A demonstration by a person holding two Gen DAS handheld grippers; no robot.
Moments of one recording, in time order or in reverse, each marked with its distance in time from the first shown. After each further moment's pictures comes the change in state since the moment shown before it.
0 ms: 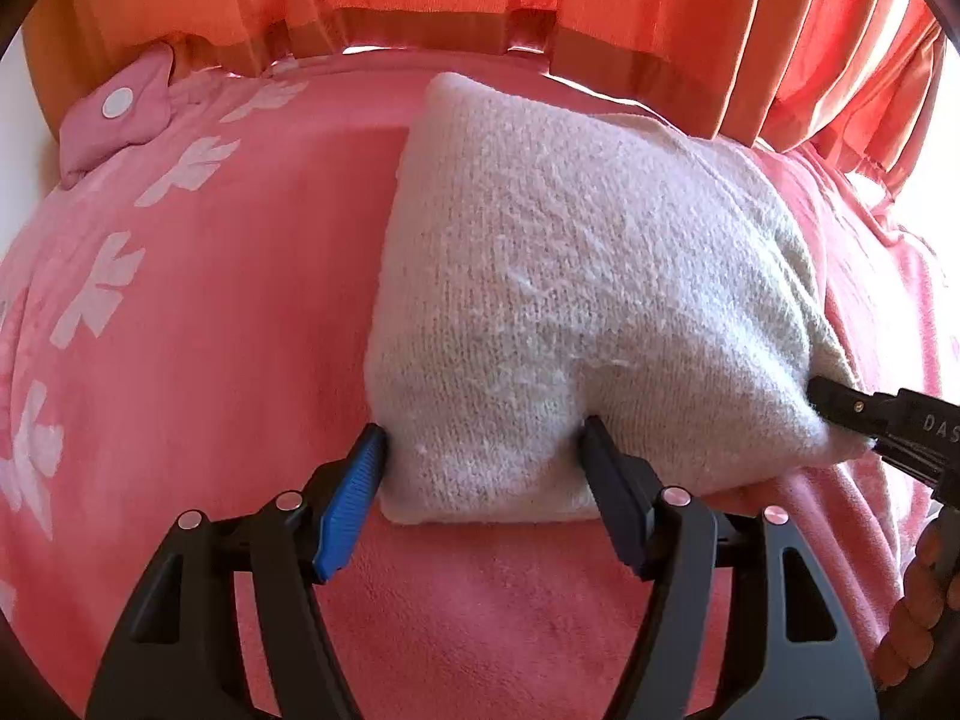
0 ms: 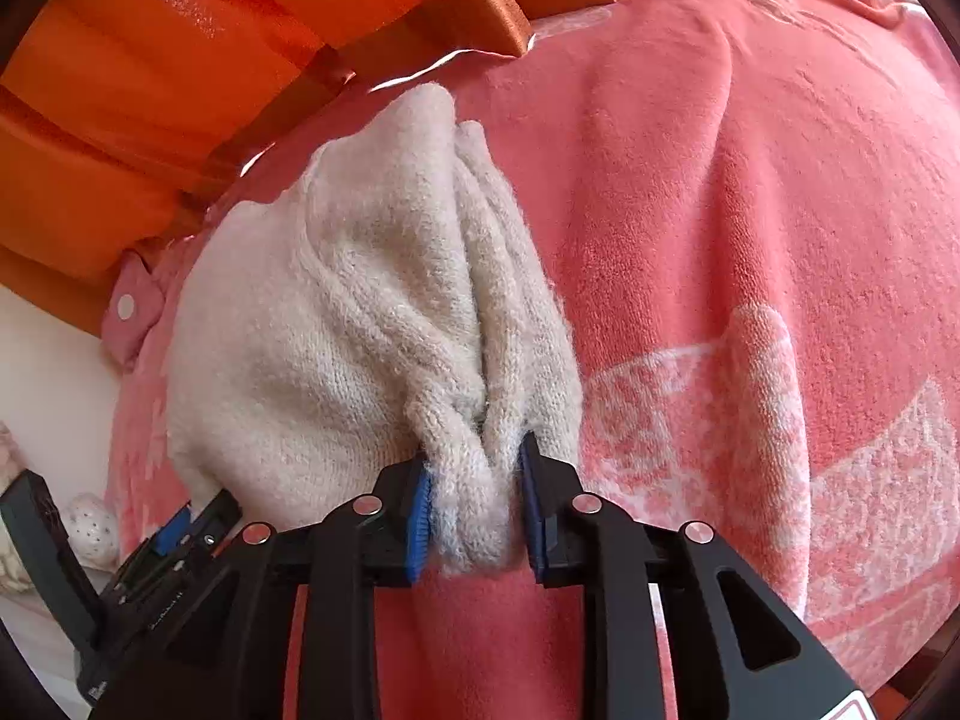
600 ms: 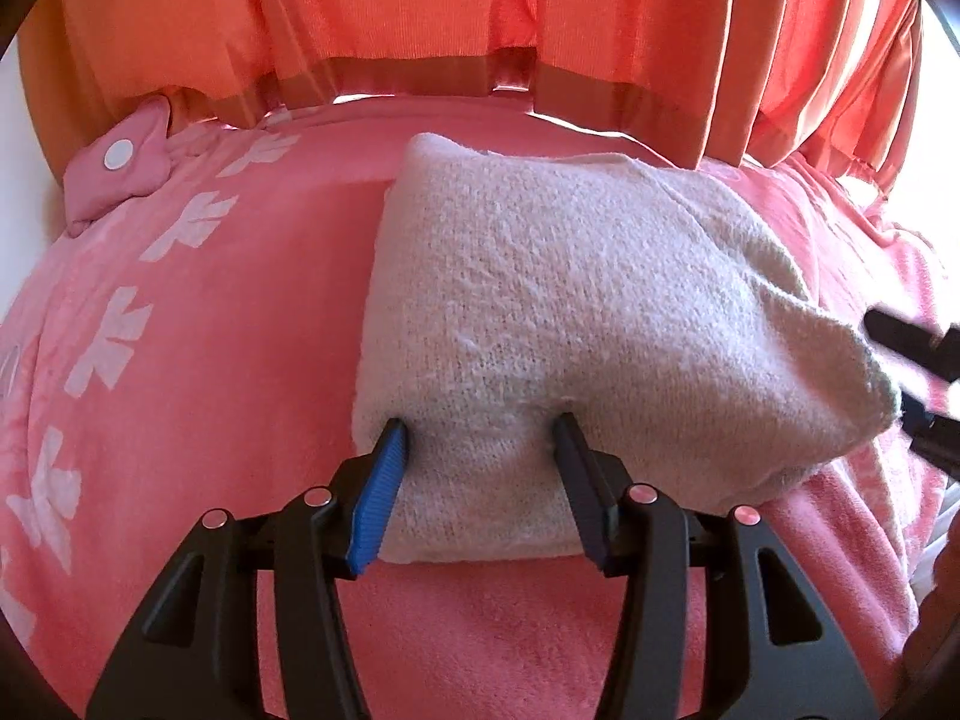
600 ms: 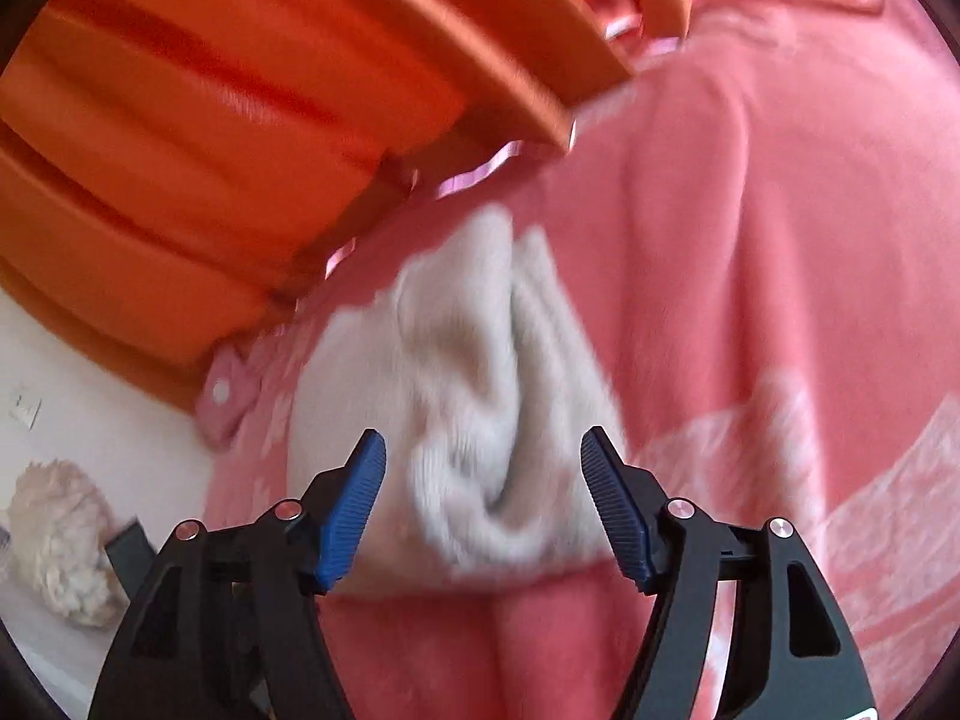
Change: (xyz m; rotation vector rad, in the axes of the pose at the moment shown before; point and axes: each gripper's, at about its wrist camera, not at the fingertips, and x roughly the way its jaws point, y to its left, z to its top) left arm -0.010 -0.008 0.010 0.057 -0.089 0.024; right arm -0.018 -0.011 -0.004 0.038 -0.105 0.156
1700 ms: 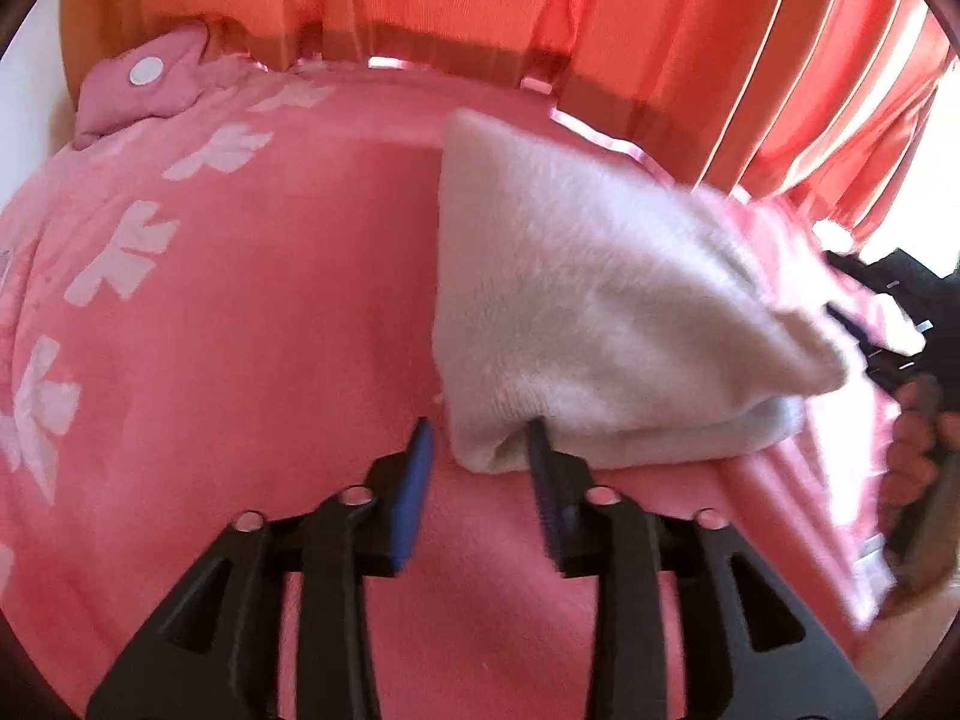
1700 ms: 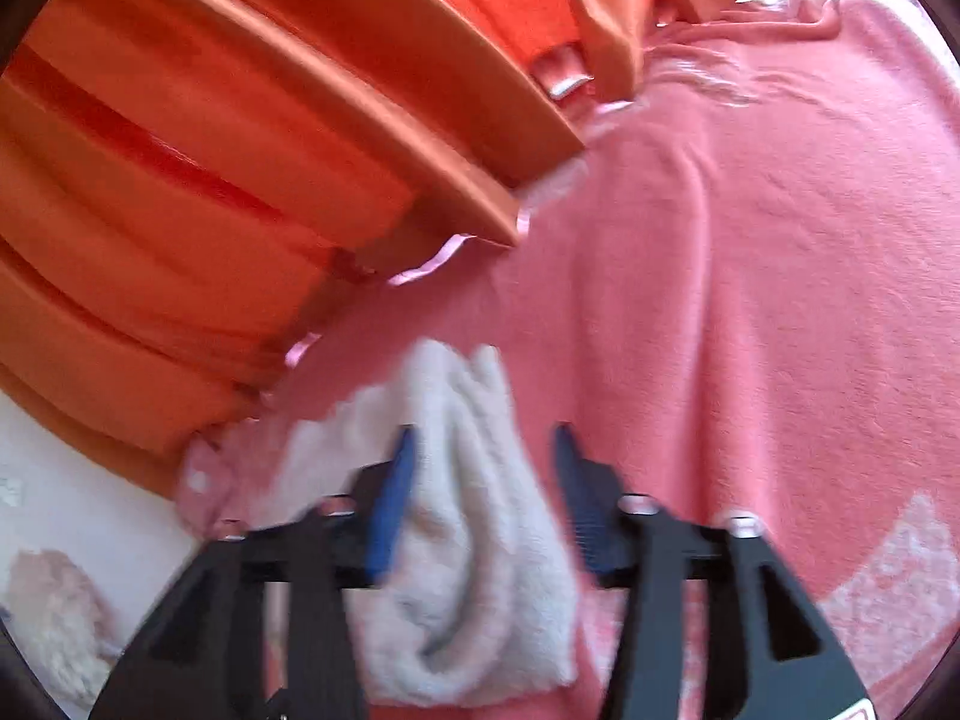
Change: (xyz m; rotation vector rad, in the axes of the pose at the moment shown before) left arm -0.038 0.053 -0.021 -0.166 0.013 -0.146; right arm -0.019 -0.012 0.060 0.092 -0.203 0.033
